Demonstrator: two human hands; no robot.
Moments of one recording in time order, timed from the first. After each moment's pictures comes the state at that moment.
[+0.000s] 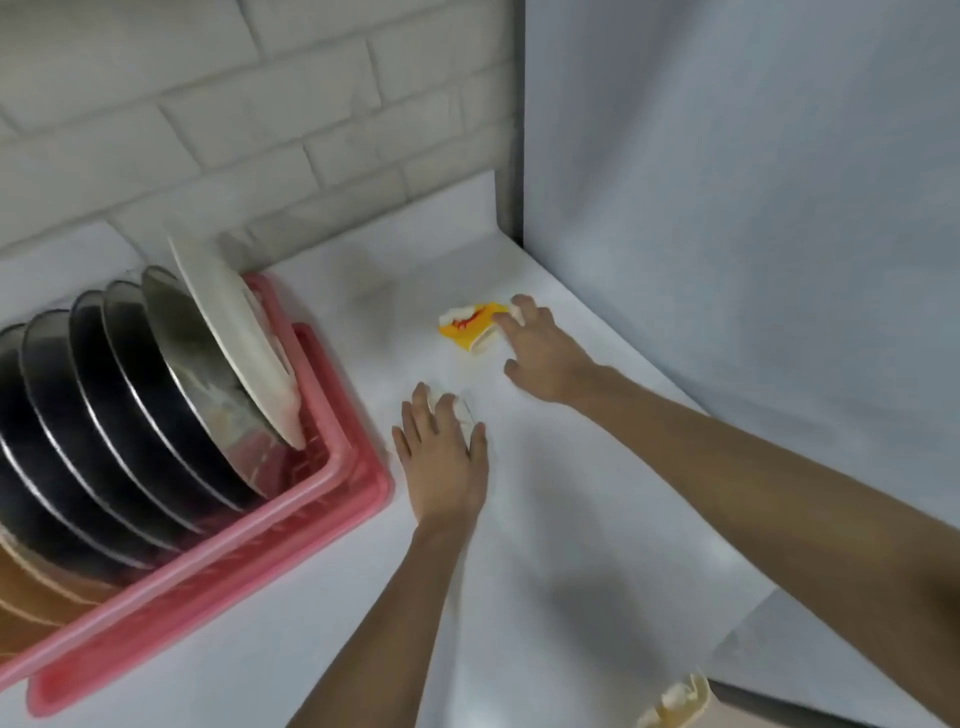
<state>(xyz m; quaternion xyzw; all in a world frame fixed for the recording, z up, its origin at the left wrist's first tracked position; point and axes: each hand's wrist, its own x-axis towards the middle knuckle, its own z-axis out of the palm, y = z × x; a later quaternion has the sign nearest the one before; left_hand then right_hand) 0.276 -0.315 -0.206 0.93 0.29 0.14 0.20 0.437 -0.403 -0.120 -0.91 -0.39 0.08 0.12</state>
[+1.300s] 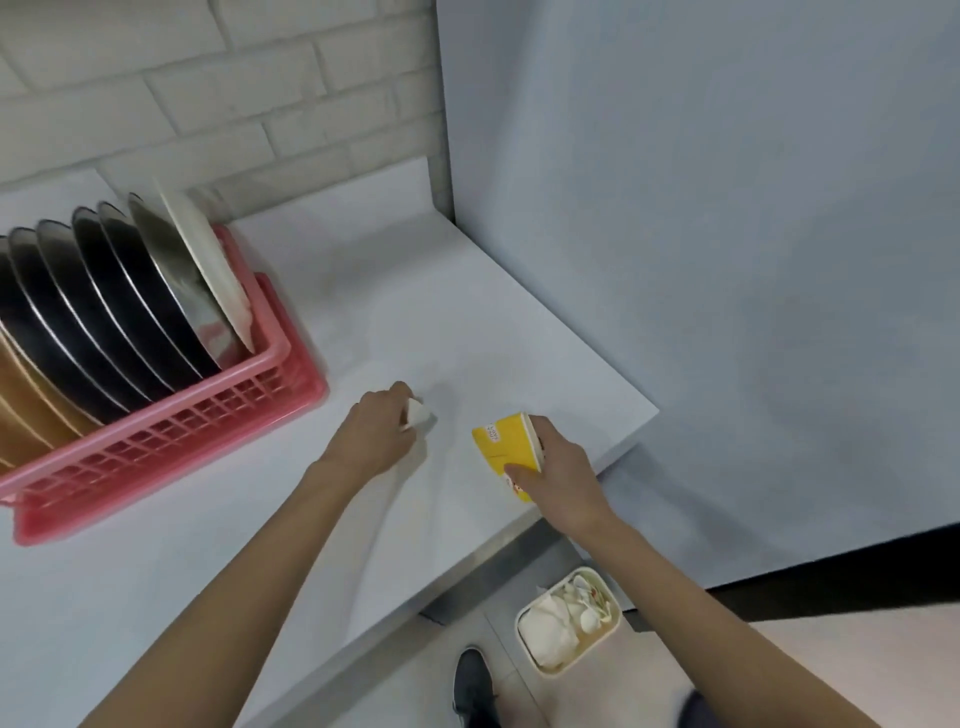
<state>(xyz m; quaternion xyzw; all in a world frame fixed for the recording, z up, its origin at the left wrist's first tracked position) 0.191 -0.367 -0.125 0.96 0.17 -0.04 0.22 0.230 -0.611 -0.141 -0.86 -0.17 0.18 0.45</state>
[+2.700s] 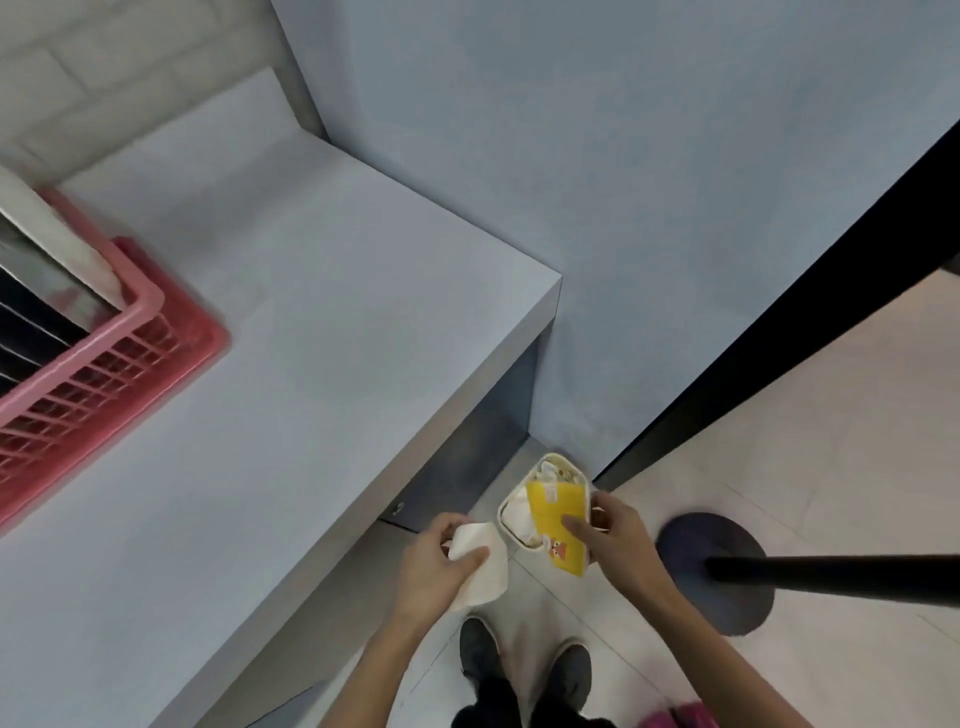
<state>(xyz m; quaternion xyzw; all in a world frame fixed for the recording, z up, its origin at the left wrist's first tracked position) 0.002 -0.543 -0.220 0.80 0.24 -0.19 0.51 0.054 -0.773 -0.239 -0.78 0.12 0.23 0.56</state>
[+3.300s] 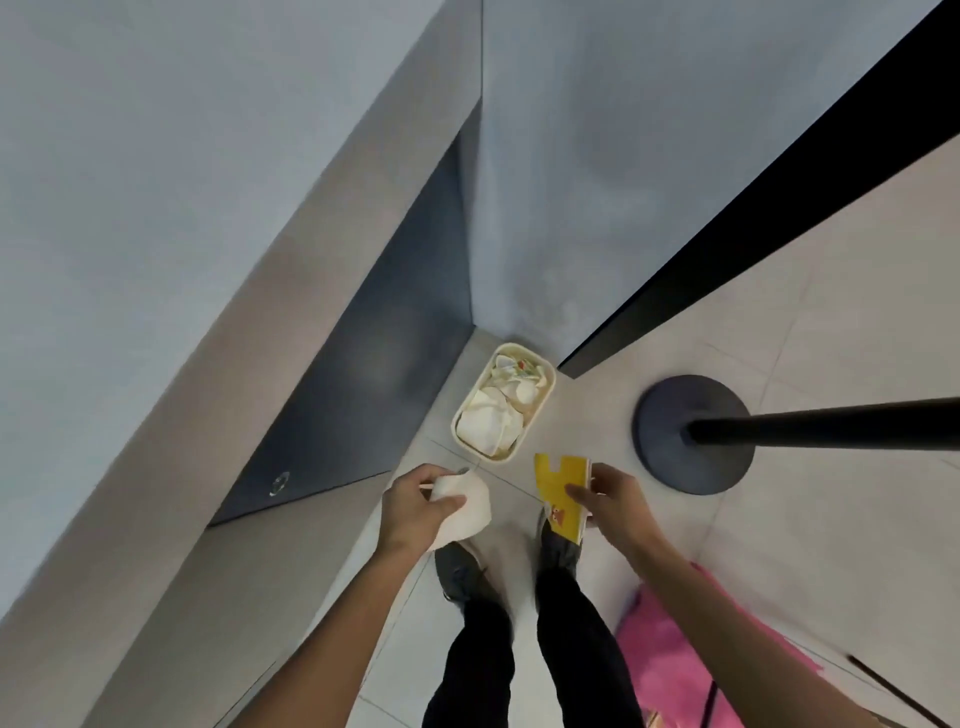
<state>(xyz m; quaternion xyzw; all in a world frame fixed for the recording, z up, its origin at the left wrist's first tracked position) 0.043 -0.558 -0.457 0.79 0.26 -0.30 0.47 0.021 -0.808 -0.481 -0.74 0.33 0.28 0.52</state>
